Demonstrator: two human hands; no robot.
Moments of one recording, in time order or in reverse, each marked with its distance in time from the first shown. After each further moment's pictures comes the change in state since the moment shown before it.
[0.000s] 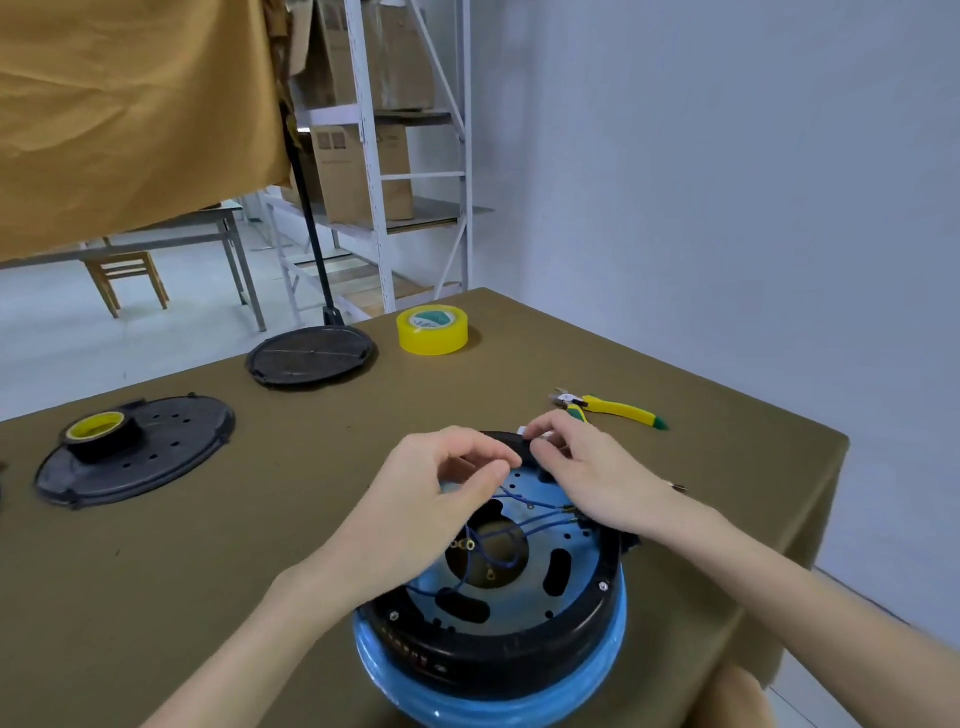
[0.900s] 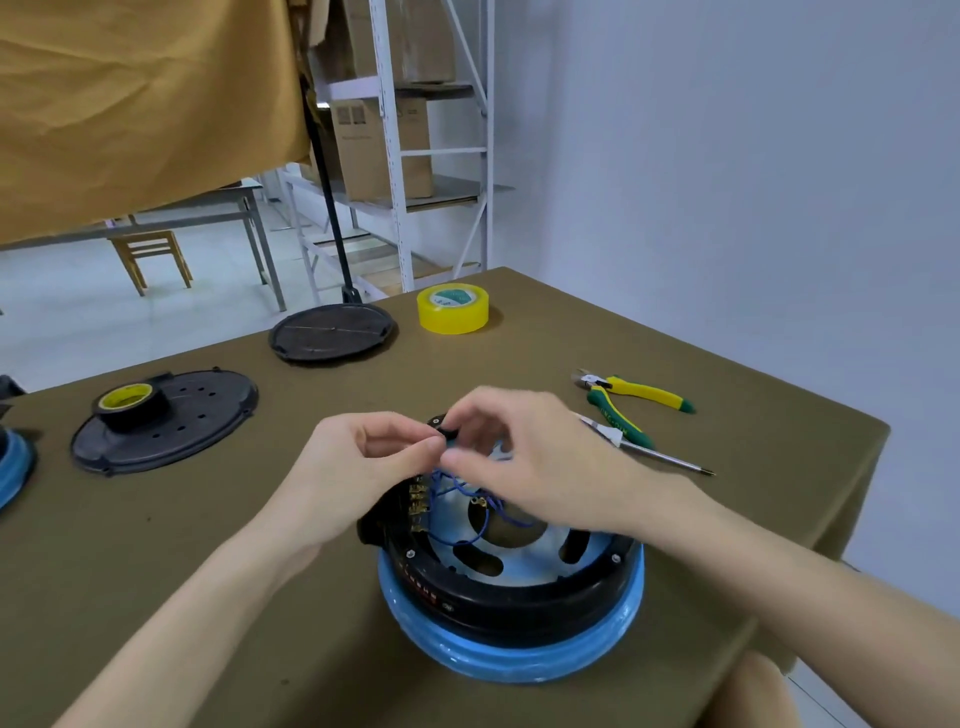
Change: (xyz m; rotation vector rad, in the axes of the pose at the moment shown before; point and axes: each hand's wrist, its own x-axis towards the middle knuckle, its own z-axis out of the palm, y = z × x) left_hand -0.014 -0.038 -0.046 -0.285 0.094 -0.260; right_hand -0.014 -0.073 0.021 0.005 -0.095 -0.418
